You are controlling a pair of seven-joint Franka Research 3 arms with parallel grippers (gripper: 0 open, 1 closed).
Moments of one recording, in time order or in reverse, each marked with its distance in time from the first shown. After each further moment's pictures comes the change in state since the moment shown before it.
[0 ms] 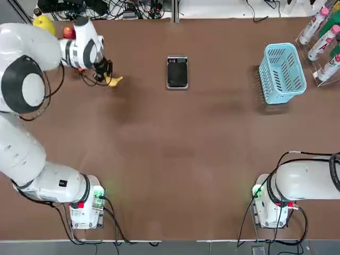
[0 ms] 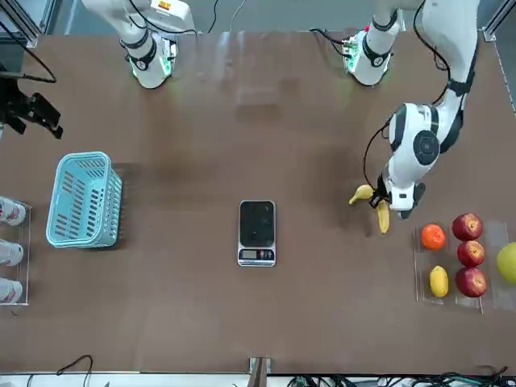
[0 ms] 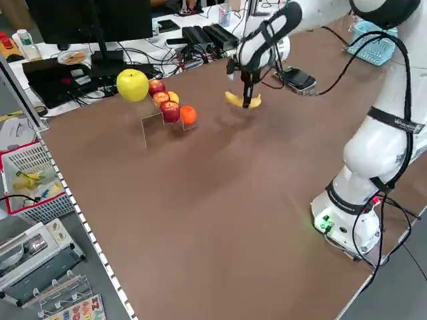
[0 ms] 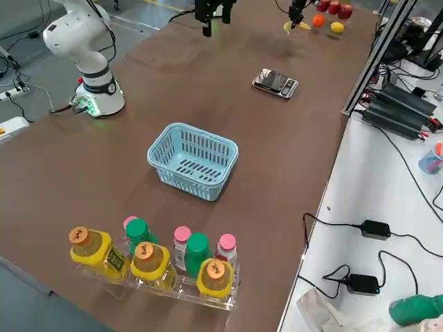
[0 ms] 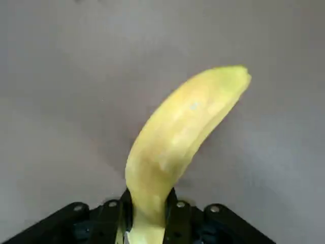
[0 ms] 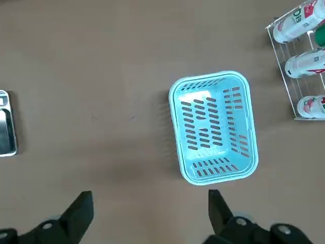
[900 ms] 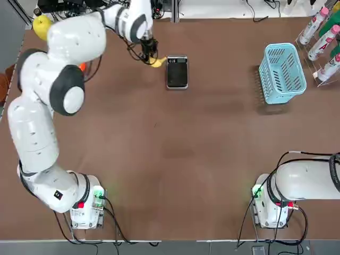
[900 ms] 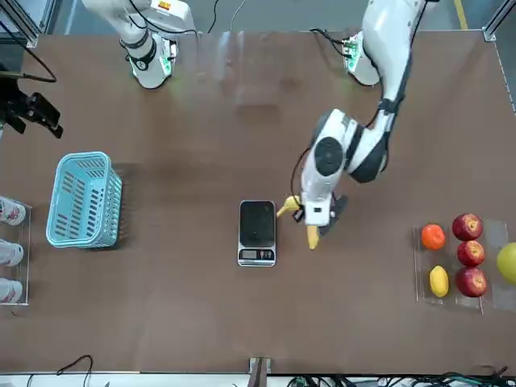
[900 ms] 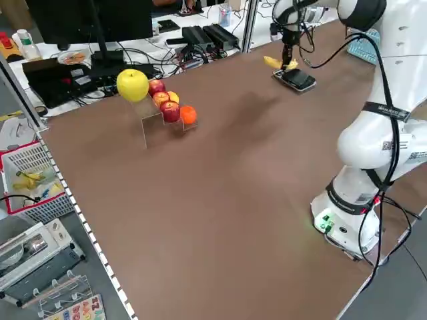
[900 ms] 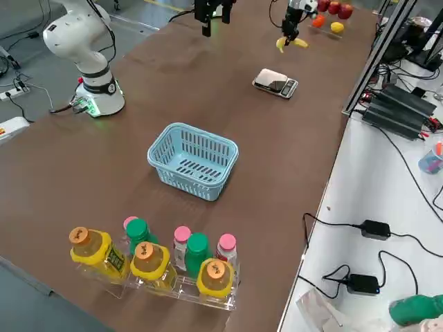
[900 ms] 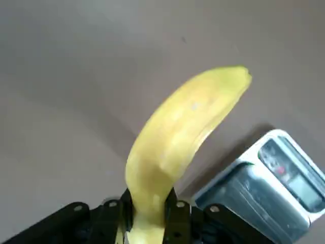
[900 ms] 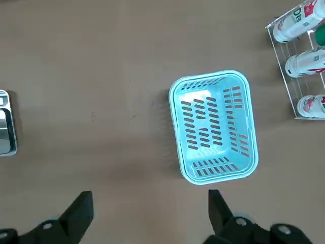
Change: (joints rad) left arm -0.382 0.359 -0.043 0.626 0.000 -0.256 -0.391; right arm 0.000 0.000 -0.001 0.001 0.001 -0.002 0.001
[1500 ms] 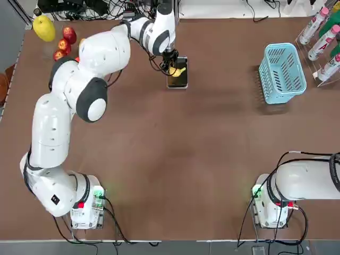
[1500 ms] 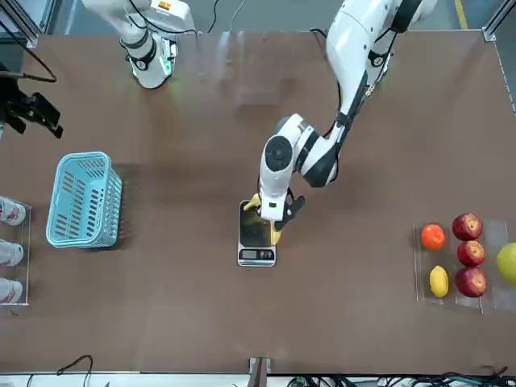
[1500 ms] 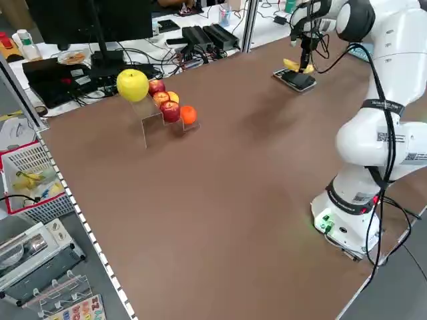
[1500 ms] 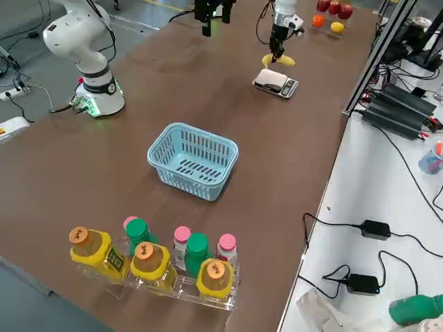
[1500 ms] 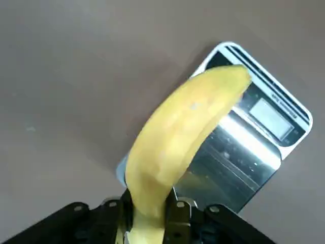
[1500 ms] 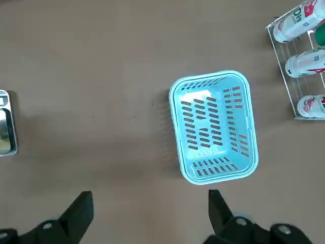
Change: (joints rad) left arm -0.126 0.188 -0.003 0.195 0.000 0.031 -0.008; right arm 0.000 0.000 0.000 0.000 0.000 0.001 0.000
